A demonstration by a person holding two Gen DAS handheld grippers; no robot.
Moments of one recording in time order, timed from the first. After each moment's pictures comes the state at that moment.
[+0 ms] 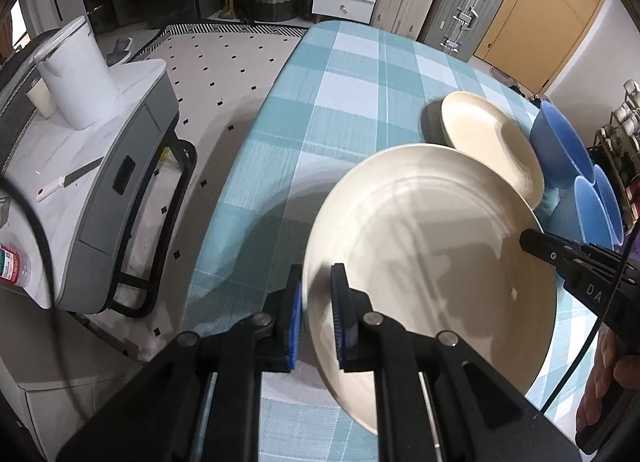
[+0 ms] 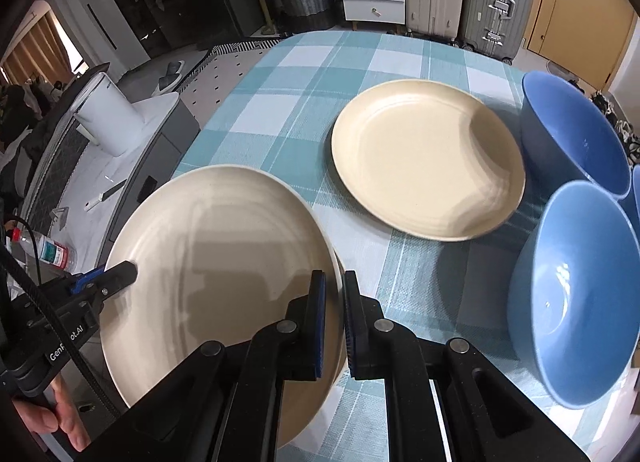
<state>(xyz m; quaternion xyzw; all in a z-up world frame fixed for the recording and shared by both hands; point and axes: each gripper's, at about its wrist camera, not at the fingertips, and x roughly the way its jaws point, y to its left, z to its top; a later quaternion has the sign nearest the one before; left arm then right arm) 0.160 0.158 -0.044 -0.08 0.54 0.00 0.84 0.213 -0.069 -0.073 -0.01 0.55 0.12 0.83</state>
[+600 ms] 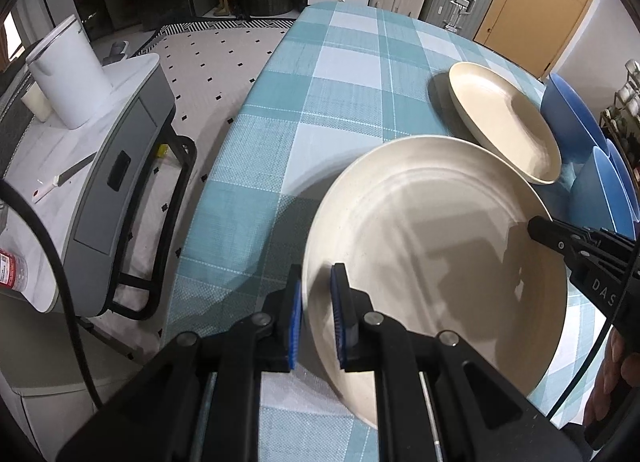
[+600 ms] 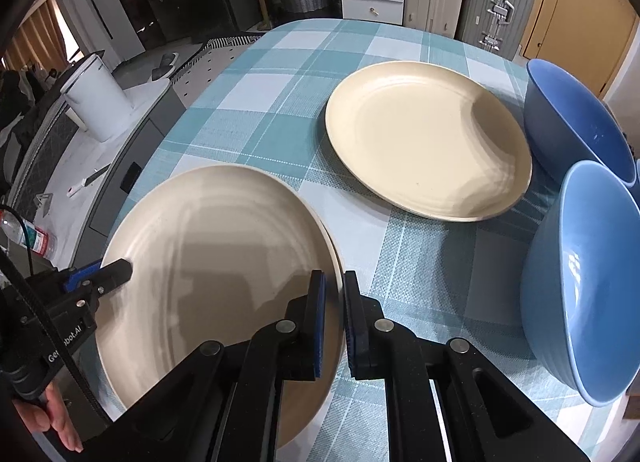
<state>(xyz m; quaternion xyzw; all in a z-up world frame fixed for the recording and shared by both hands) 0.157 0.151 -0.074 -0.06 0.55 0.00 0.83 0.208 -0.064 -0.104 -0.04 0.54 0.11 0.83</state>
